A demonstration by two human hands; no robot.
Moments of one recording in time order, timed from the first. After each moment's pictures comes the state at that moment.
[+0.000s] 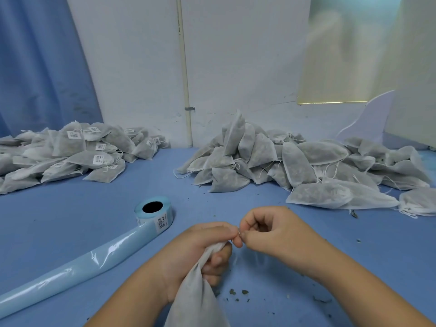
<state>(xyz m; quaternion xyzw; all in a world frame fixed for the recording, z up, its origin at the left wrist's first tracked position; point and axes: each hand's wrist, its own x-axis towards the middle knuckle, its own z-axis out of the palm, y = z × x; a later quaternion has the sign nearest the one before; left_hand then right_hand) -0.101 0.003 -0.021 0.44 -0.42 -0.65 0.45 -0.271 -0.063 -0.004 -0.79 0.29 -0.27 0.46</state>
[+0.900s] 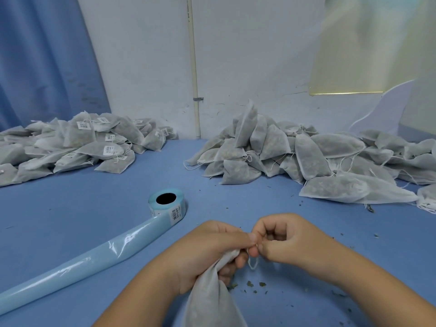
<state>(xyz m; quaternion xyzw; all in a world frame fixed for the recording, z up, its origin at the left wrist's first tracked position) -0.094 0.014 -0.018 0.49 -0.47 -0.62 0.39 -0.267 -0.059 -0.015 -0.79 0.23 -0.21 0.52</state>
